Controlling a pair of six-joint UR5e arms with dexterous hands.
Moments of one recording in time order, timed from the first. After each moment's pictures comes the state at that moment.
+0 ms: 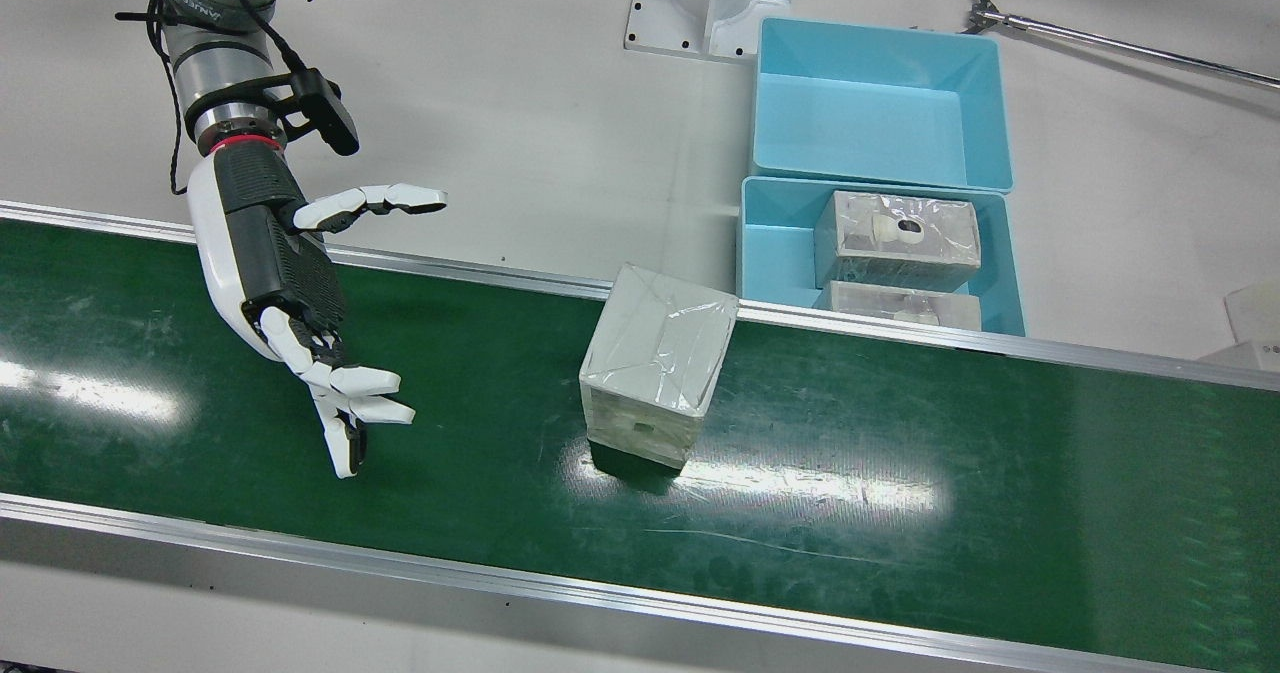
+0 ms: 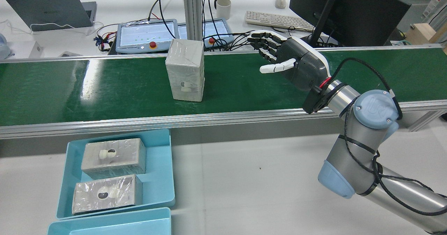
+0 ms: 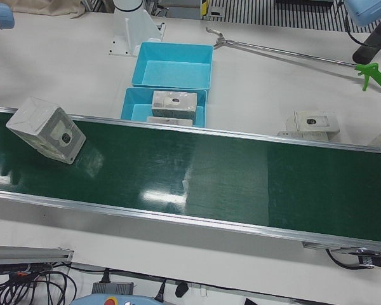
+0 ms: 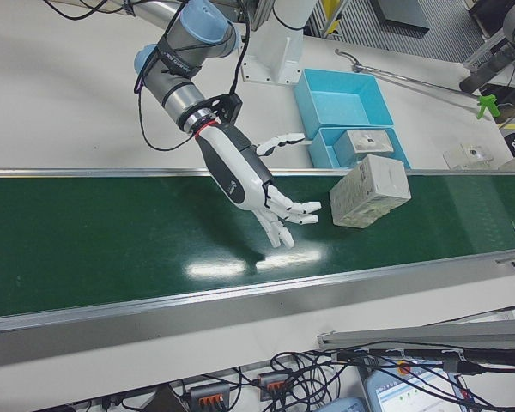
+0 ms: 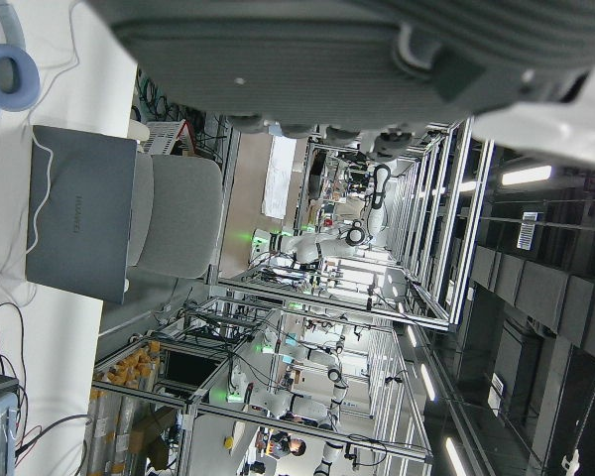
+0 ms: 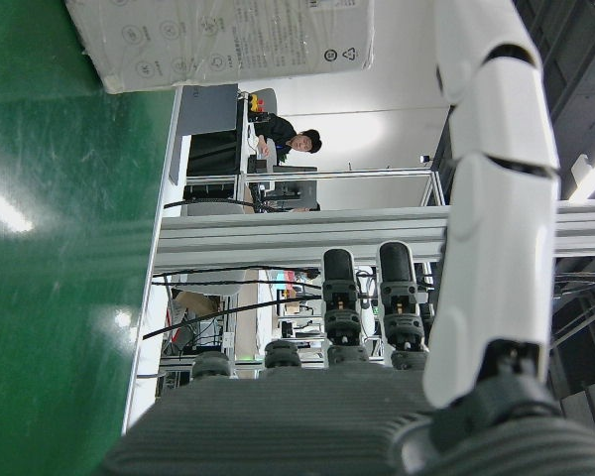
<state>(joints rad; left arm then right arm) -1.81 -1.79 -1.75 0.44 1.92 -0.15 0.83 -1.14 1.85 -3.45 -1.26 -0.14</state>
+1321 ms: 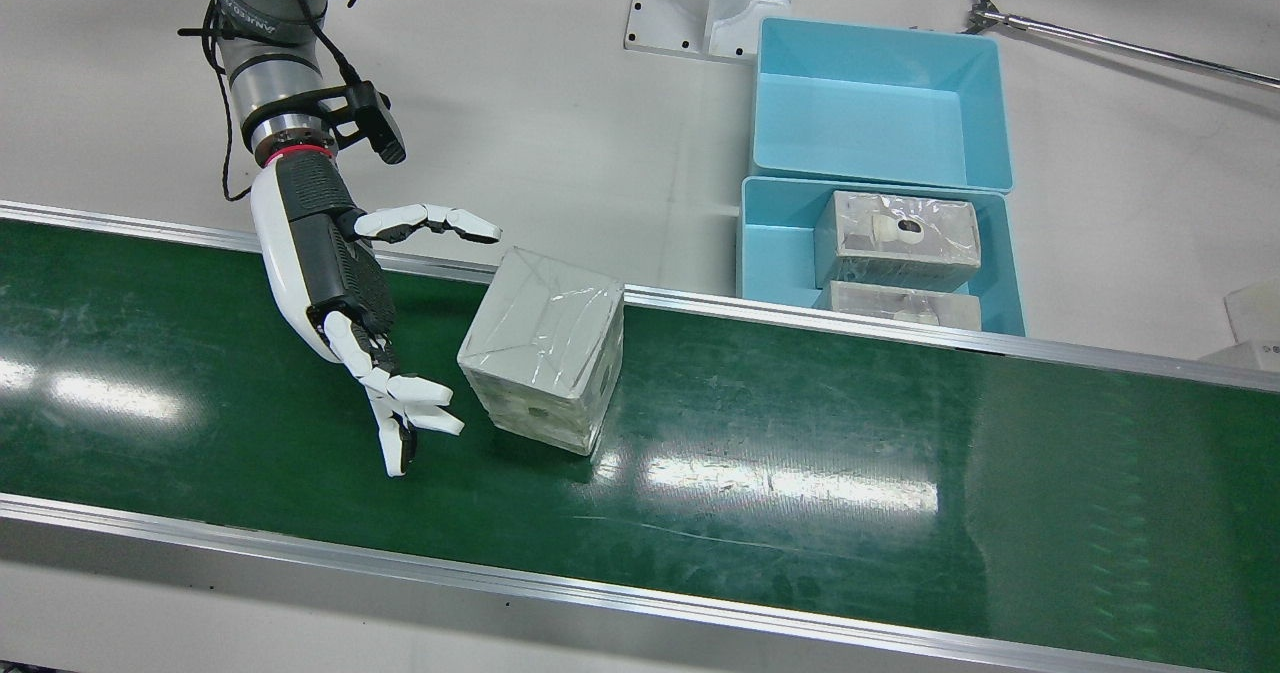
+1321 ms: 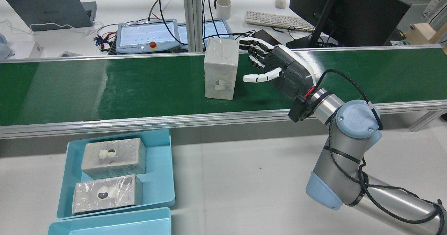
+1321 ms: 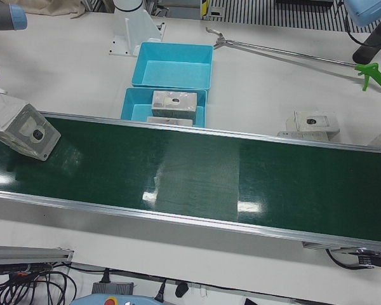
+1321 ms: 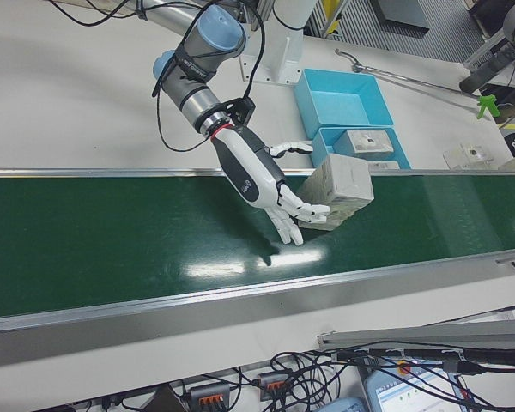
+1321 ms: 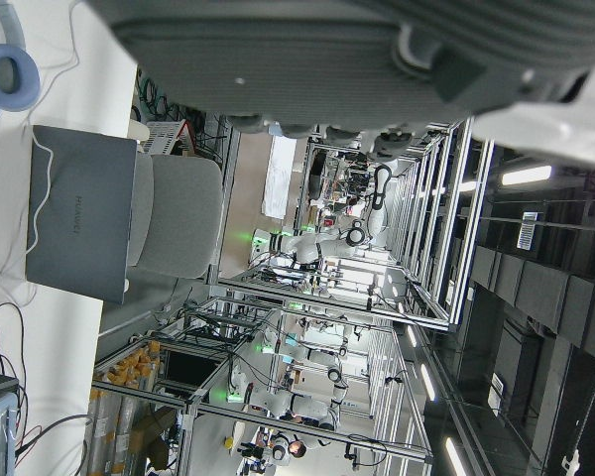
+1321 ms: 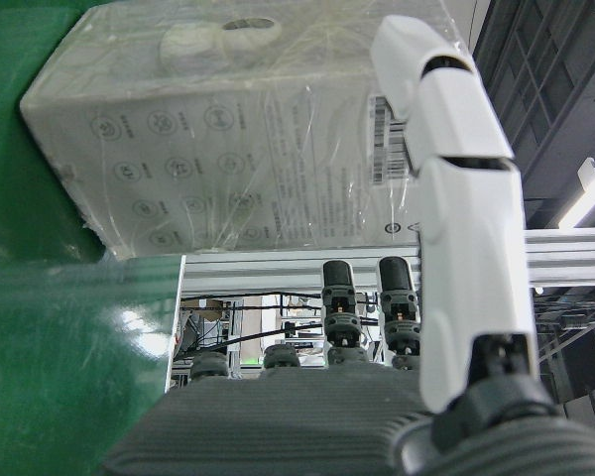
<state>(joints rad) -1.81 -1.79 -1.75 0.44 1.92 -0.15 0.77 -1.10 1.83 -3.46 -1.19 -0.17</state>
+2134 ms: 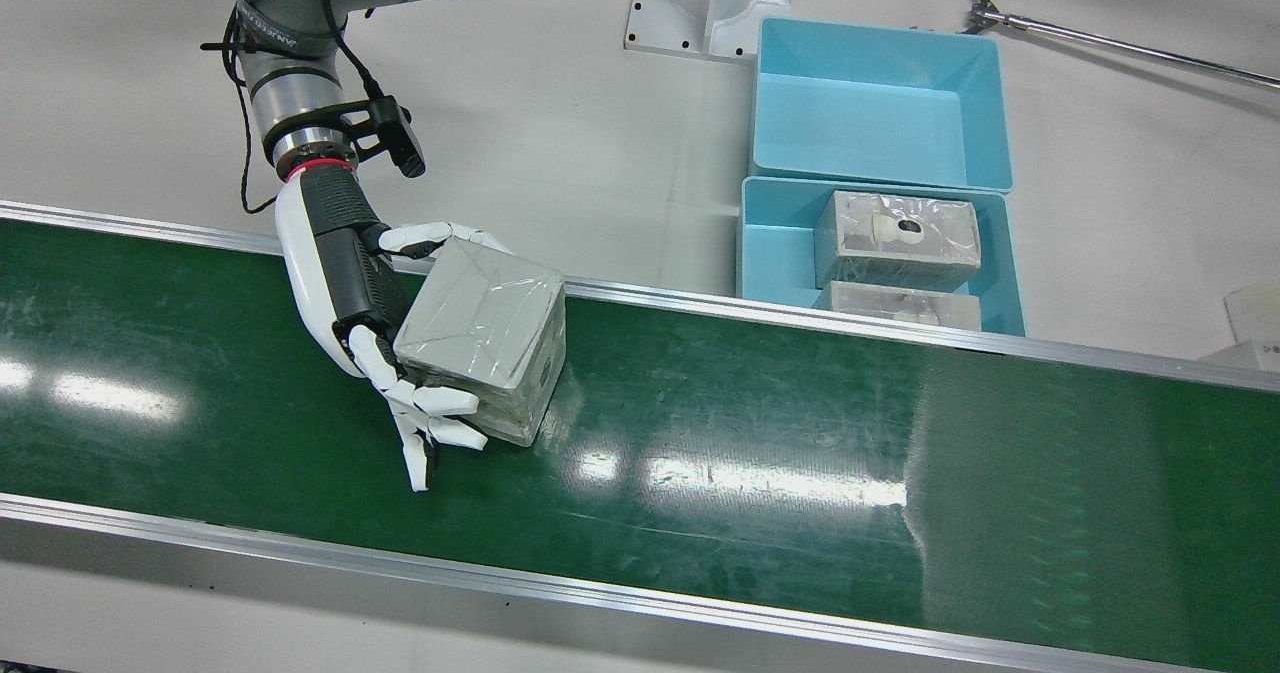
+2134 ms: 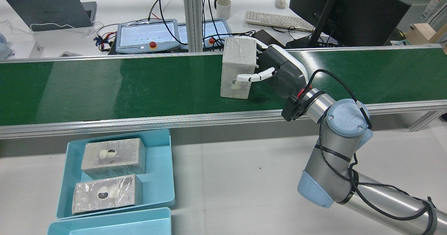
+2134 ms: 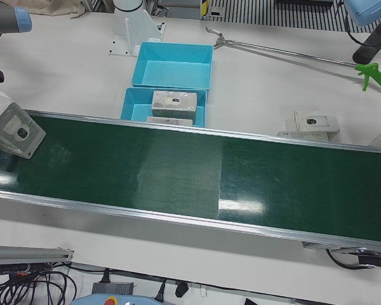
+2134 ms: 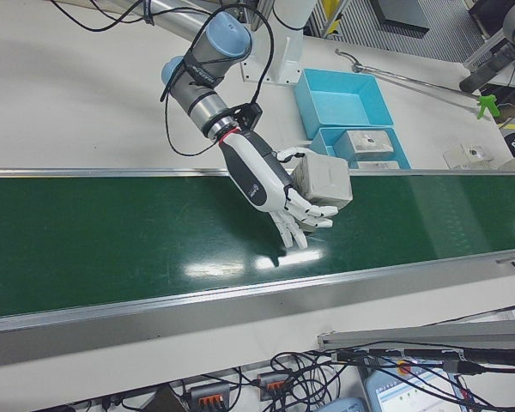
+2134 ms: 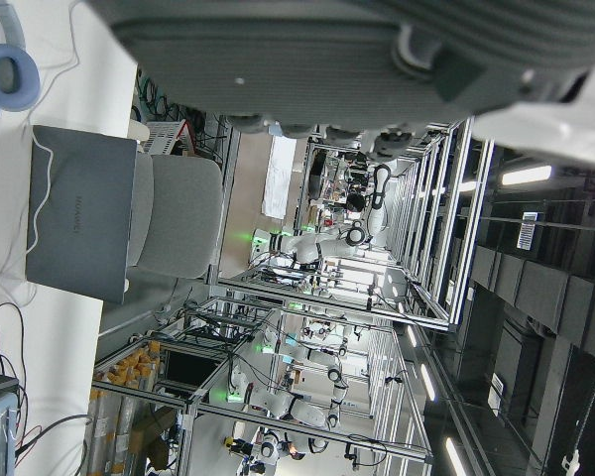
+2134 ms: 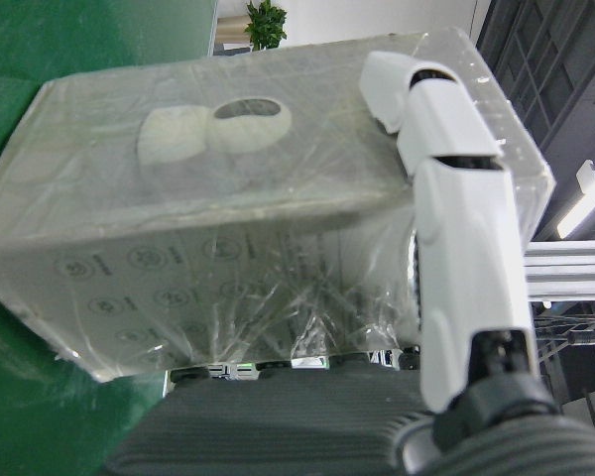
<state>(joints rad) -1.81 -1.79 -1.75 0.44 1.92 -0.15 0.76 -1.06 1.79 -3.47 -1.18 -0.20</state>
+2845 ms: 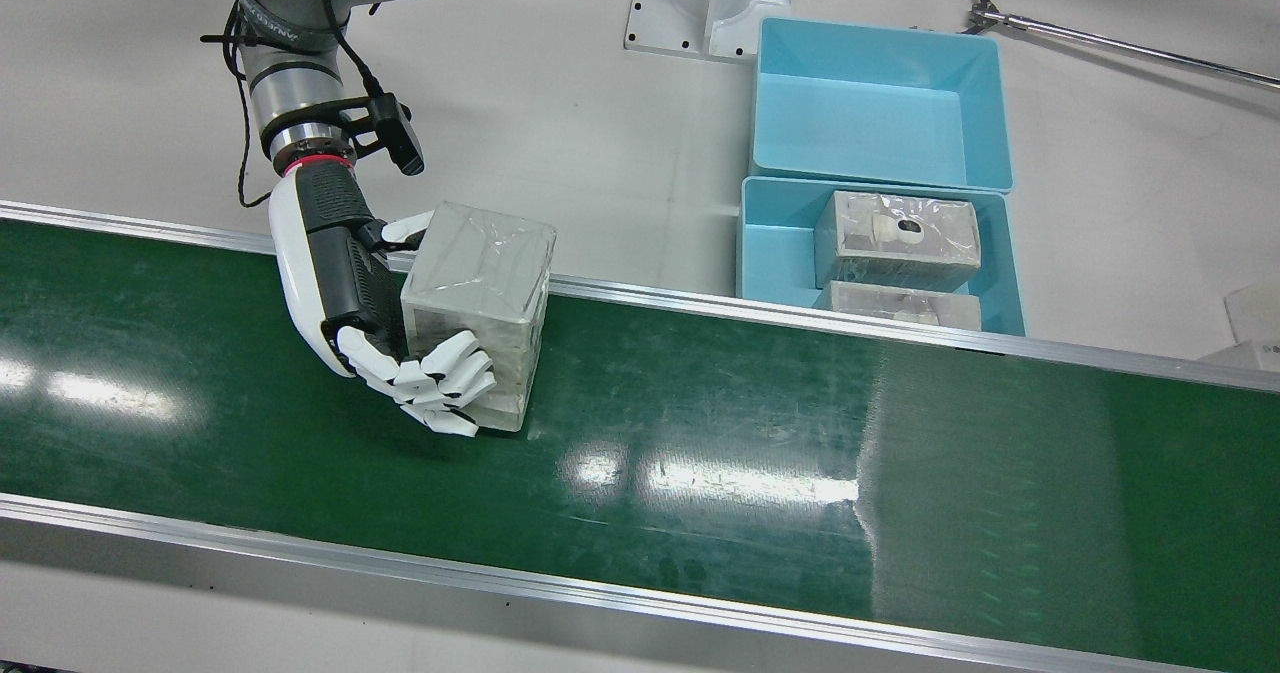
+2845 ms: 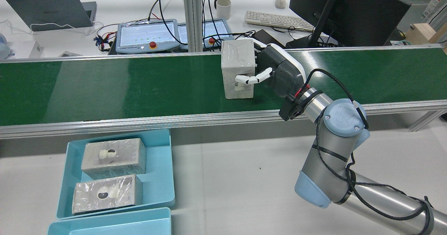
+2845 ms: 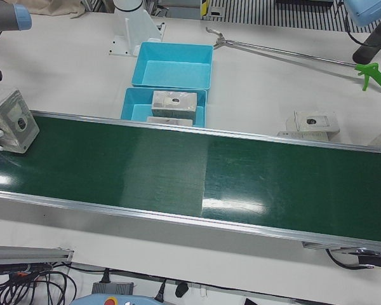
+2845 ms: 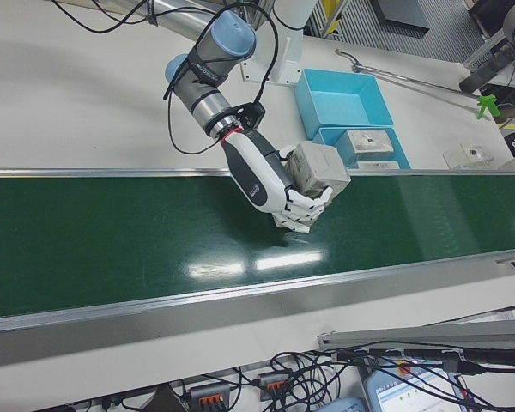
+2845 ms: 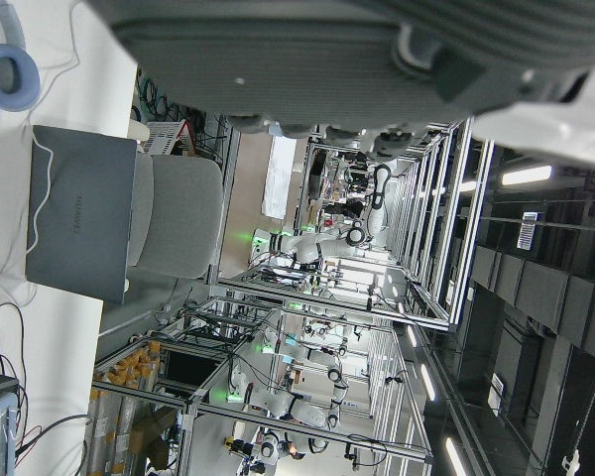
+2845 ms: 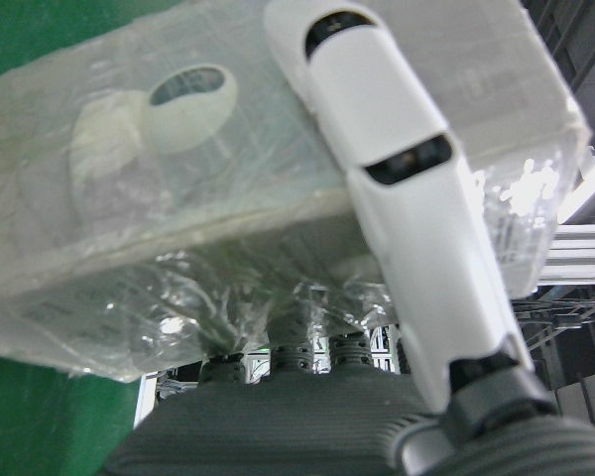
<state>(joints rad) -1.81 -1.79 -1.75 0.44 1.92 -0.15 0.76 -1.05 1.81 -3.52 -1.16 -0.19</state>
